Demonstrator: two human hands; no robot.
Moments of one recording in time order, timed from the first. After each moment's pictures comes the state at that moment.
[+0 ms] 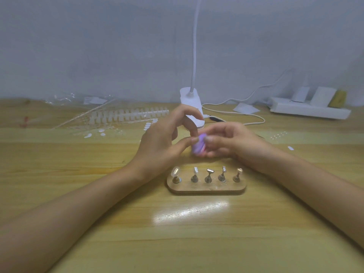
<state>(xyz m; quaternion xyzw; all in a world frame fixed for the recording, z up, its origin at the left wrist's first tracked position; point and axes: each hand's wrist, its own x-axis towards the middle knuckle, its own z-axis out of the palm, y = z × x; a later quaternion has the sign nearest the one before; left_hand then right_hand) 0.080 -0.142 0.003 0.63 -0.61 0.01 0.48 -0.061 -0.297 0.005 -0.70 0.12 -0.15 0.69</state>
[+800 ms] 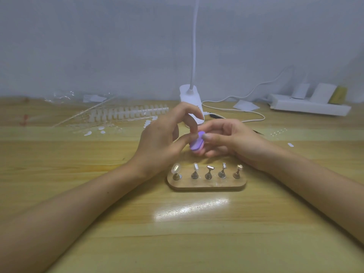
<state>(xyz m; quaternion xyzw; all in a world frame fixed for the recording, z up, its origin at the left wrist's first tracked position) 0.075 -0.140 0.006 0.64 -0.60 0.02 0.48 -0.062 -0.295 0.006 -0.72 0.09 -0.12 0.68</state>
